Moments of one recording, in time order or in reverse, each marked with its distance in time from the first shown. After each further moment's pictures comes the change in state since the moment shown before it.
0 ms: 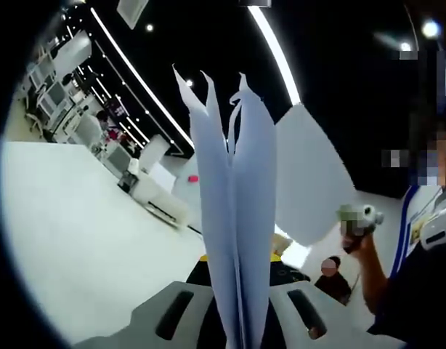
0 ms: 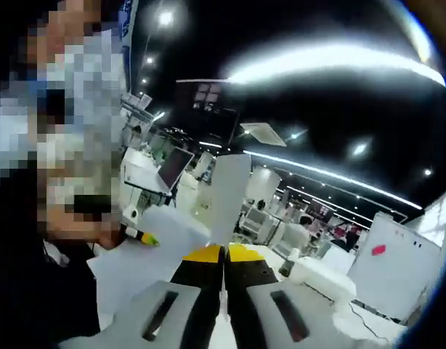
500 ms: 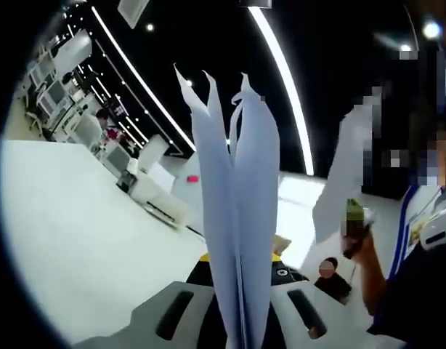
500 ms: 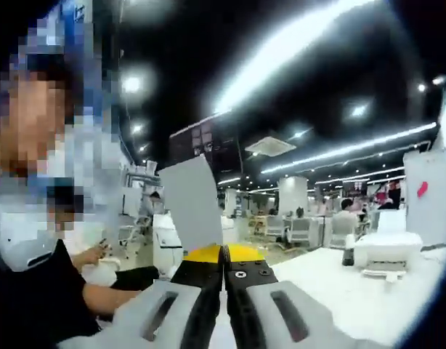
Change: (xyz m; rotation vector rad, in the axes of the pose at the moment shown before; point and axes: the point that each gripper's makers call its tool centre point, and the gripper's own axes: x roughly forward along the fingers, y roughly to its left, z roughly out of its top) left arm -0.003 0.006 0.003 -0.007 -0.003 -0.009; right arm 0.016 0.021 0.010 0.476 -0.182 0.155
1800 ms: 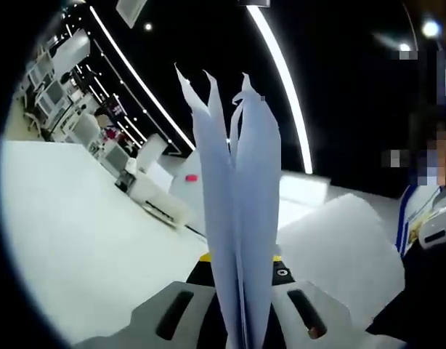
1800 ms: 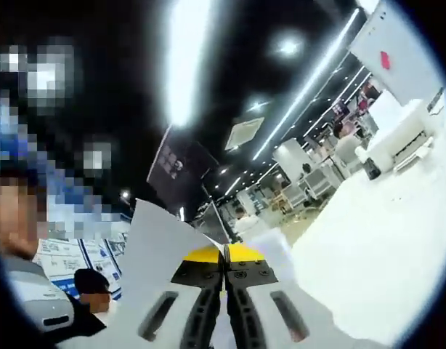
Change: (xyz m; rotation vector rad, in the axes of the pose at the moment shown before) left arm 0.004 -0.008 -0.003 0.006 0.010 -0.010; right arm 0.049 -0.013 -0.048 0.489 -0.046 0.060
